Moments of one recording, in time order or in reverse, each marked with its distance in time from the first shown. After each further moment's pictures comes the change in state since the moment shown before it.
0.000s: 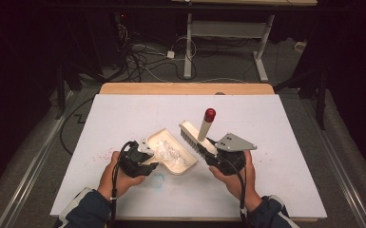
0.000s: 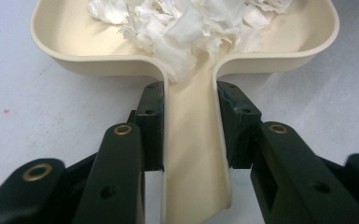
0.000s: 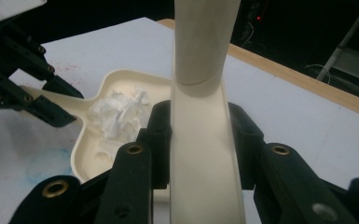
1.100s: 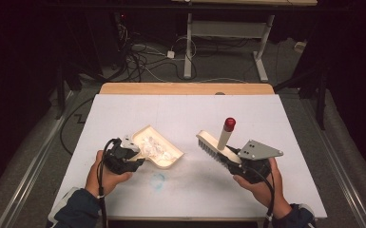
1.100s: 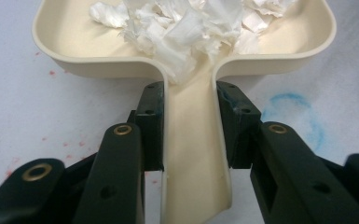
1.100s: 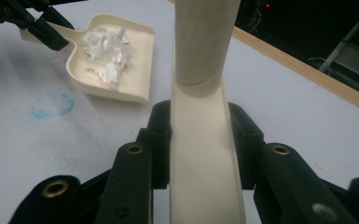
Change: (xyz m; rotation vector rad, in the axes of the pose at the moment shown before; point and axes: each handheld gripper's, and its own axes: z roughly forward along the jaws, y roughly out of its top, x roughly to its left) left arm 0.027 -0.021 -0.016 -0.019 0.043 -0.083; right arm -0.027 -0.018 -0.048 0.069 0.027 -0.075
